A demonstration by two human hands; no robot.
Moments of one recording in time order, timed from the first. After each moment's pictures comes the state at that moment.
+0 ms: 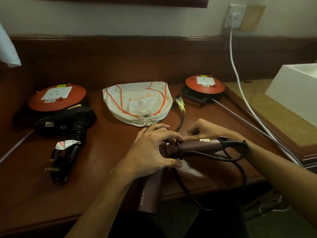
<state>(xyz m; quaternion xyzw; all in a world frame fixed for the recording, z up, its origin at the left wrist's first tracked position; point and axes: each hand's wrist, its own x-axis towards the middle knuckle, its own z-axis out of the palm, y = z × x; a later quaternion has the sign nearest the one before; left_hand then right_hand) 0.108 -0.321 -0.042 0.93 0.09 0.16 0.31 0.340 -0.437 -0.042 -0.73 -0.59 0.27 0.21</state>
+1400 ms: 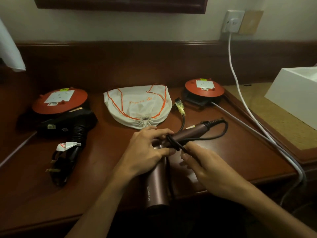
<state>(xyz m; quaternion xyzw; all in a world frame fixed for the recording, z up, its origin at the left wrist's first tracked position) 0.111 -0.322 -0.046 0.88 0.16 0.25 0.38 0.220 -0.511 -0.029 -0.75 -0.52 0.20 0.35</state>
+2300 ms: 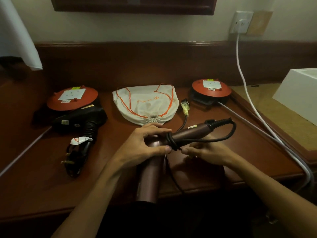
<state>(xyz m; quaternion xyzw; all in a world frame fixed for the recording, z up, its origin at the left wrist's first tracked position) 0.083 -0.297 -0.042 0.86 0.12 0.19 0.46 0.268 -0.474 -0.048 -0.75 -0.52 0.25 0.32</state>
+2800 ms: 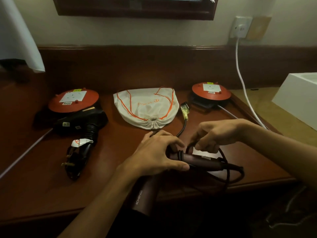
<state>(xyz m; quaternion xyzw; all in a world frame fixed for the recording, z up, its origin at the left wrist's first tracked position) 0.096 -0.335 -0.019 0.95 0.13 0.08 0.26 0.316 -0.448 0.015 -0.60 -0.48 0.62 0.17</state>
